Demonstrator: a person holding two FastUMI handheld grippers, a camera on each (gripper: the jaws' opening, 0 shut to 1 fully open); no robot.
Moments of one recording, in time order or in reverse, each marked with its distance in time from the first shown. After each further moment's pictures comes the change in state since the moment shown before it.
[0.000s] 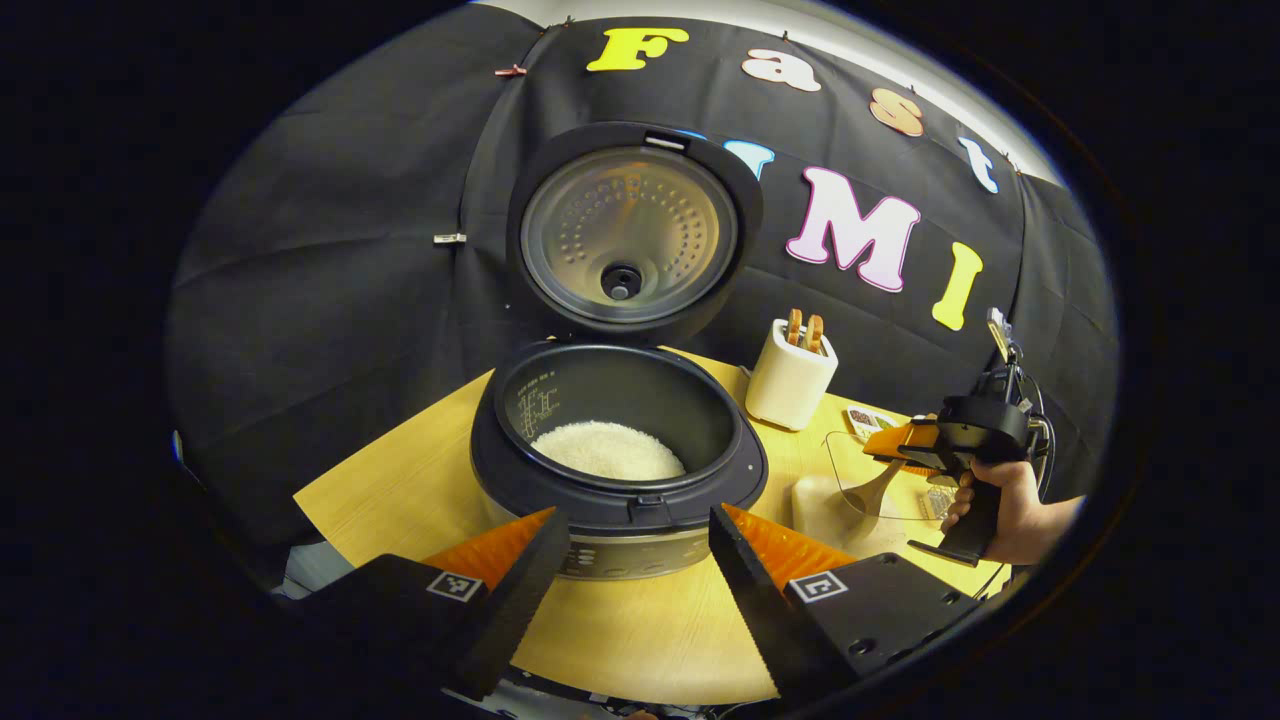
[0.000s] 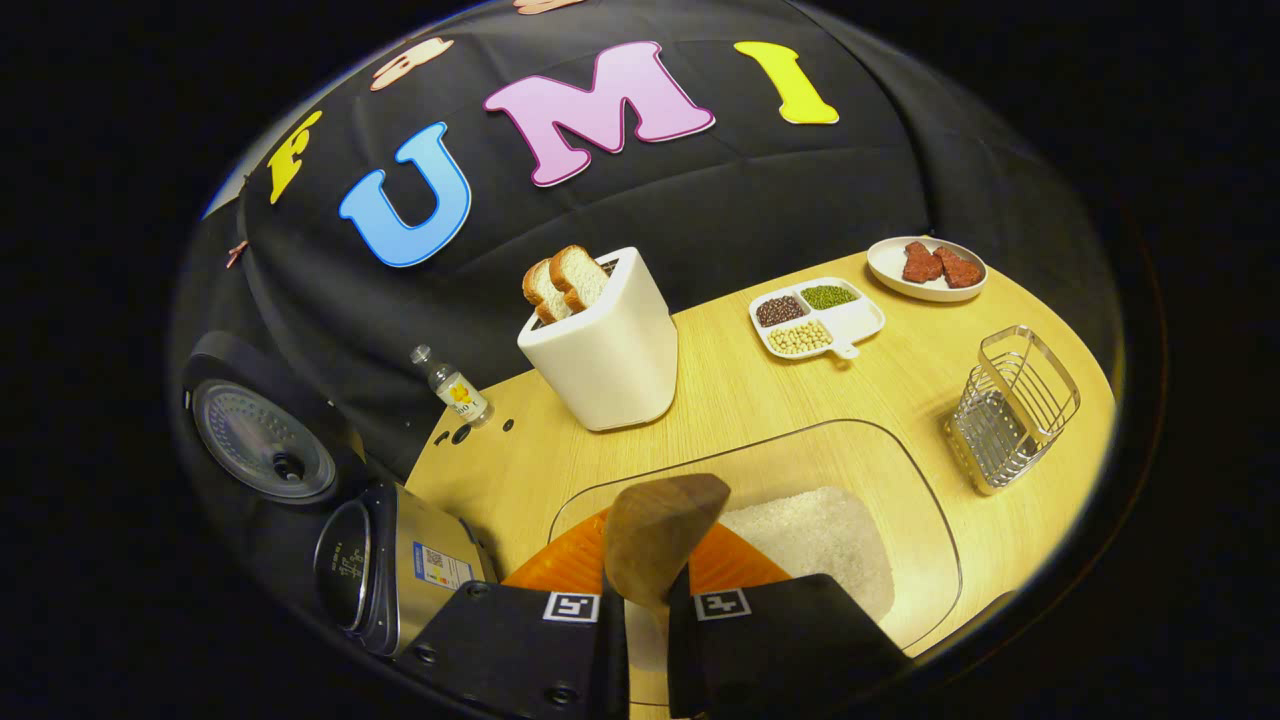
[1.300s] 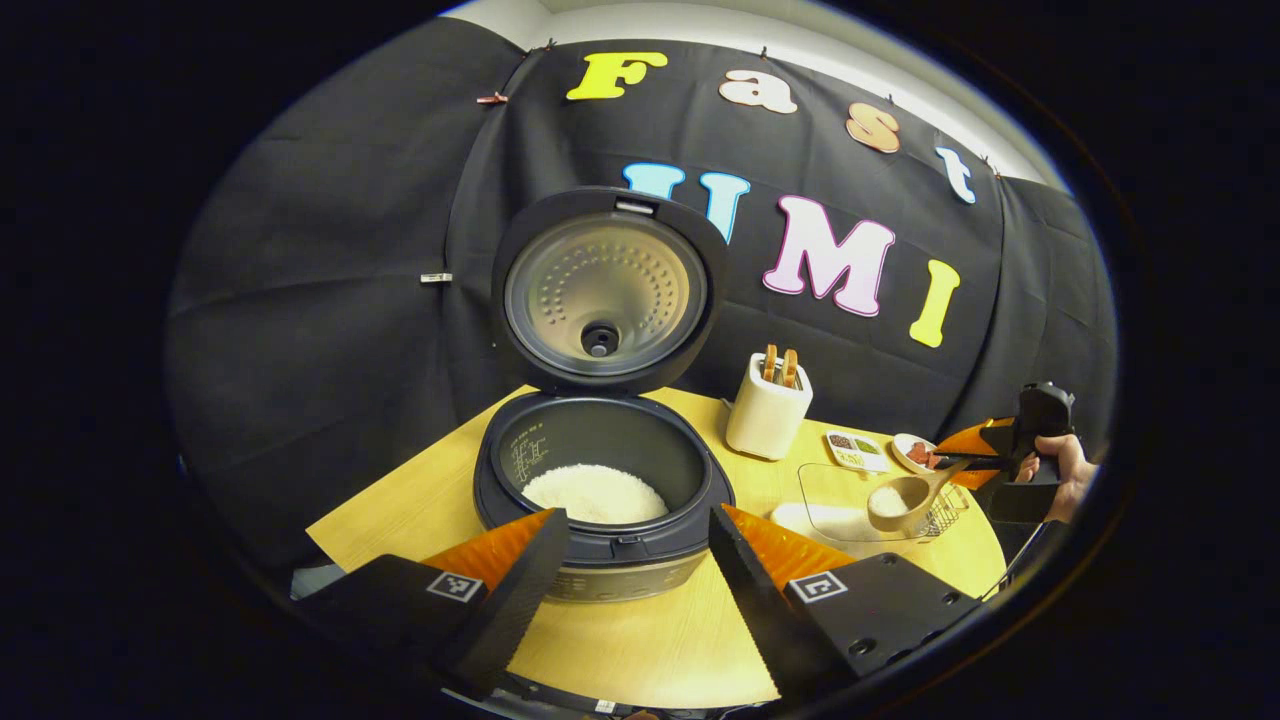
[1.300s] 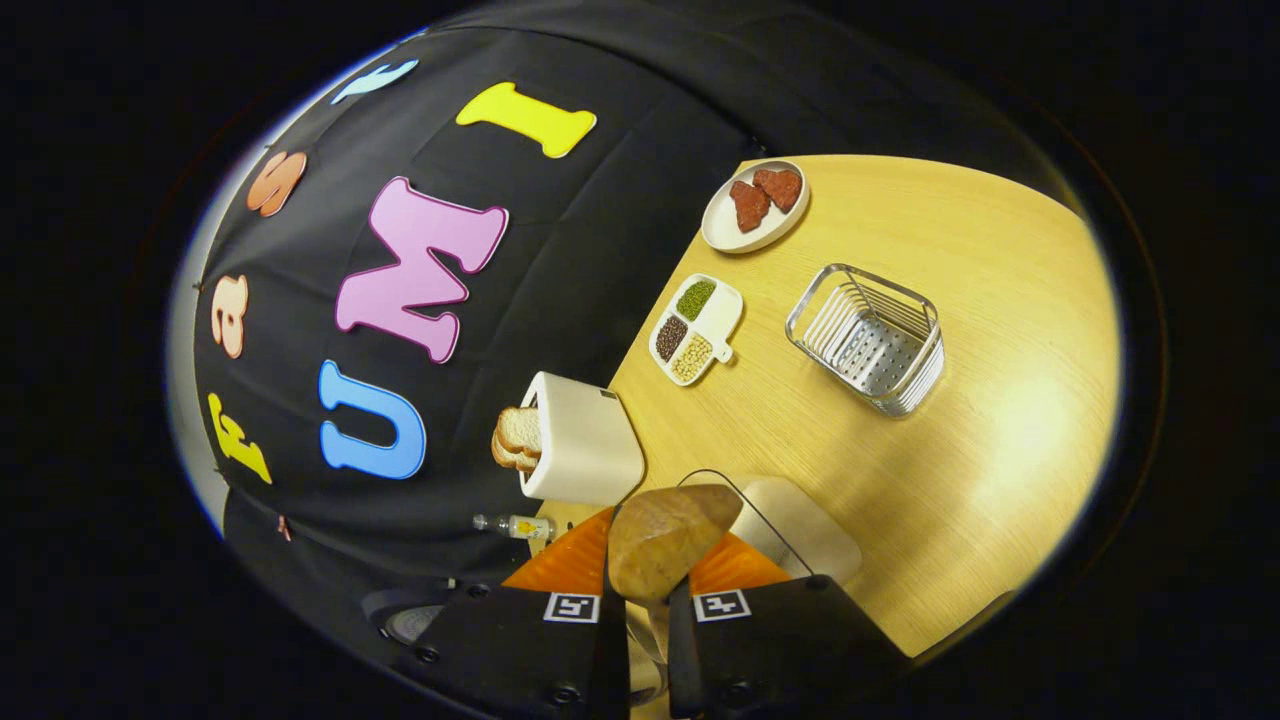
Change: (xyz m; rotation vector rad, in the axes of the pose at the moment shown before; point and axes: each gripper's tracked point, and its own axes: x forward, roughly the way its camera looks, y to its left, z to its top) left arm -0.027 -0.014 0.040 0.041 -0.091 -0.043; right arm -0.094 -0.088 0.089 0.709 -0.031 0.016
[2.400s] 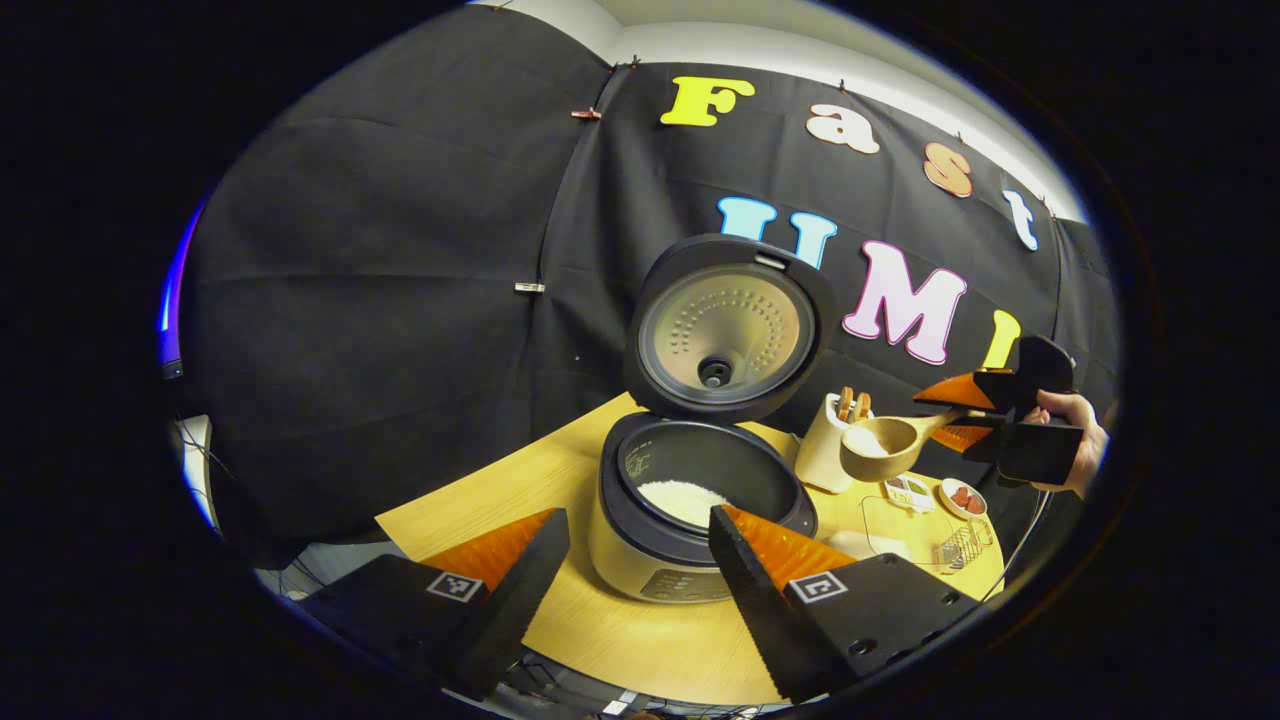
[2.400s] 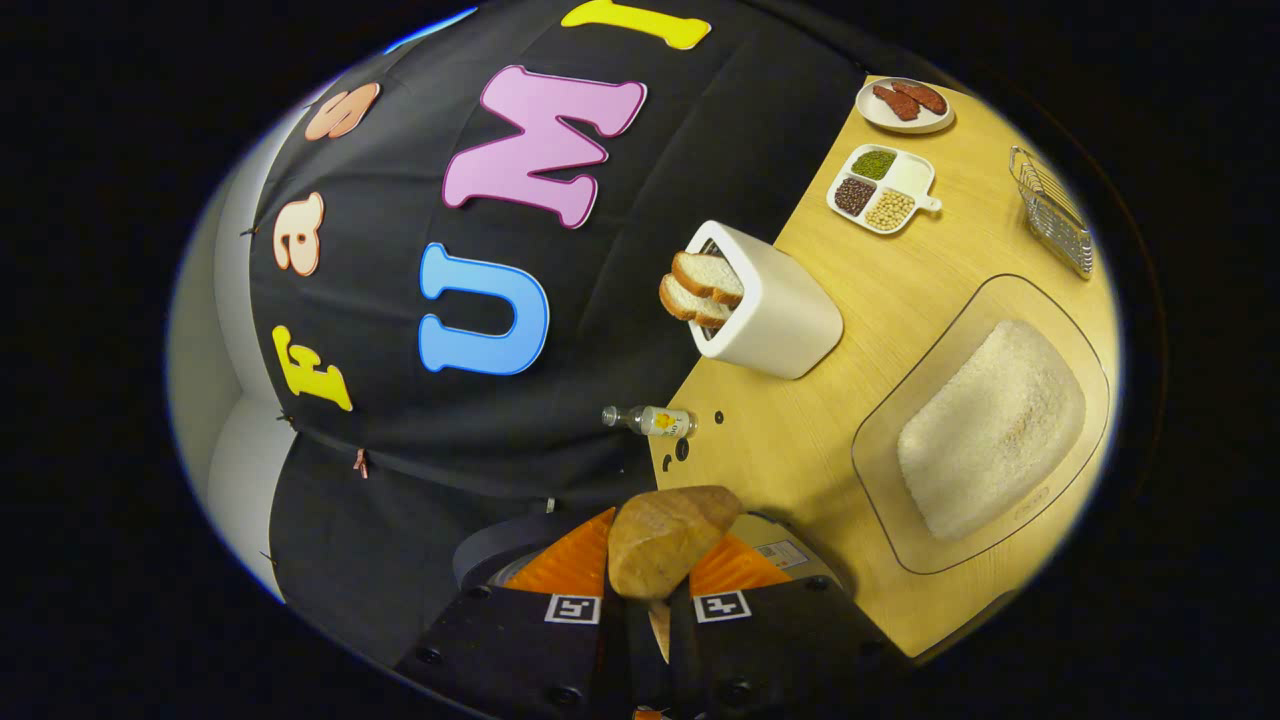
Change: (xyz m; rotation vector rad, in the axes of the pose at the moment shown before) left arm -0.042 0.085 0.007 -0.122 -0.058 0.187; right arm 0.022 0.180 -0.172 -0.080 0.290 0.262
